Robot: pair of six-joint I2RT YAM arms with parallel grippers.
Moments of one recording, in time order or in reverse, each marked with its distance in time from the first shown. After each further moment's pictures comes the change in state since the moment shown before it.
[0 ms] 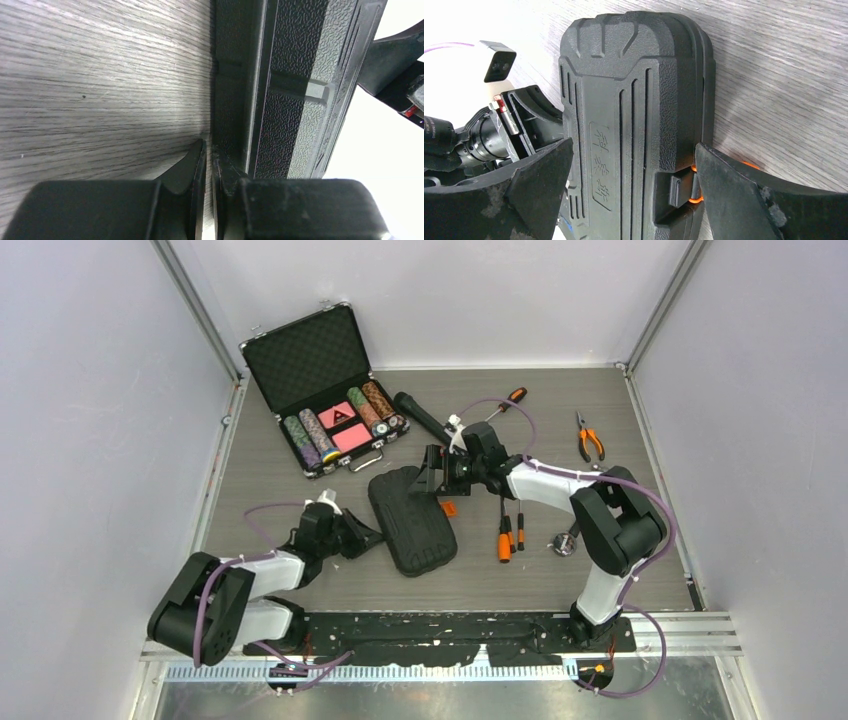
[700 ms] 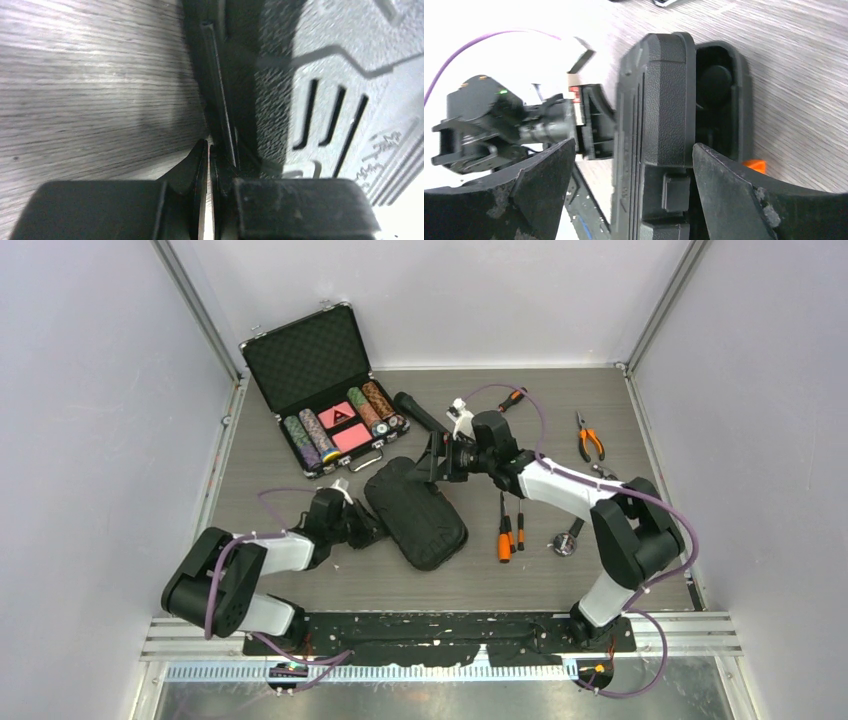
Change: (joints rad) left arm -0.016 0.138 0.127 -0.036 0.040 0.048; right arm -0.015 -0.087 0.004 0.055 -0.060 -0.015
